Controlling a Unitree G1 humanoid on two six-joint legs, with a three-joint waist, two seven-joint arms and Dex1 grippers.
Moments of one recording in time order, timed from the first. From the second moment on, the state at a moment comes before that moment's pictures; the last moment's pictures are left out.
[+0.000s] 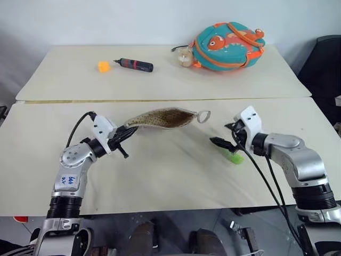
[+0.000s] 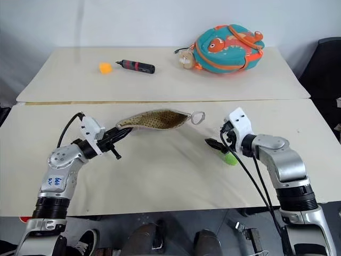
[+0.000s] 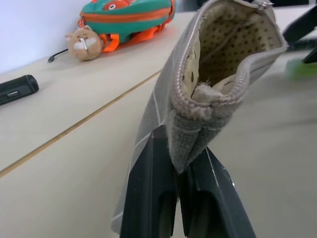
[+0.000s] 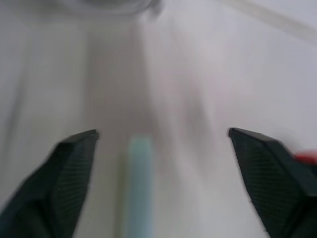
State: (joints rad) left arm -0.37 0.49 0.14 0.14 -0.31 0.03 -0.76; right arm -0.53 -0.64 0.01 -0.07 0.32 0.71 0.69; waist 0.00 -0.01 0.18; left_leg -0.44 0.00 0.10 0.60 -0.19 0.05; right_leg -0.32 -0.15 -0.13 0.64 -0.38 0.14
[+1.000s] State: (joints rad) left arm -0.02 0.56 0.69 -0.12 -1.01 0.92 -0.27; right arm -0.38 -0.59 0.03 -0.20 0.33 0.37 0.84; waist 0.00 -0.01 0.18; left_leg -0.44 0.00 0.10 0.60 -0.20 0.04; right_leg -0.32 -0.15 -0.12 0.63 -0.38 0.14
